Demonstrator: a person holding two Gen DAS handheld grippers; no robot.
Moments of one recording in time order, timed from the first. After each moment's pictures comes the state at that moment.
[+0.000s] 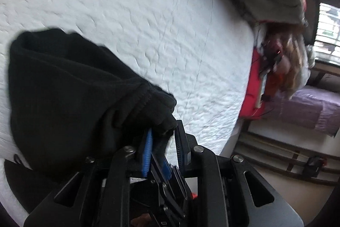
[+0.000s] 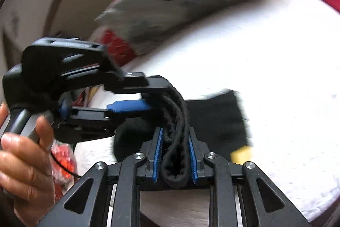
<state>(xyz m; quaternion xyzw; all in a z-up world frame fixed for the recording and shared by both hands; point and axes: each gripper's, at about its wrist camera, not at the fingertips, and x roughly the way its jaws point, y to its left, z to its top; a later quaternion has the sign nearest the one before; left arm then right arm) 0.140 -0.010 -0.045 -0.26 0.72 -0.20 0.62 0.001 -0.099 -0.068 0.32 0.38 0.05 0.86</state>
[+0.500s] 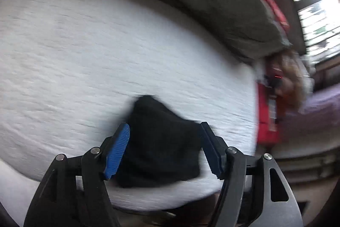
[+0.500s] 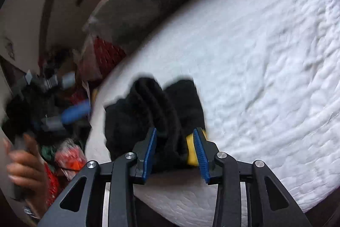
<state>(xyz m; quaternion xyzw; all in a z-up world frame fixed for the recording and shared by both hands) 0.117 0.118 0.021 -0.22 0.58 -0.14 0.77 -0.023 -0.142 -0.066 0.36 0.37 0.08 0.85</state>
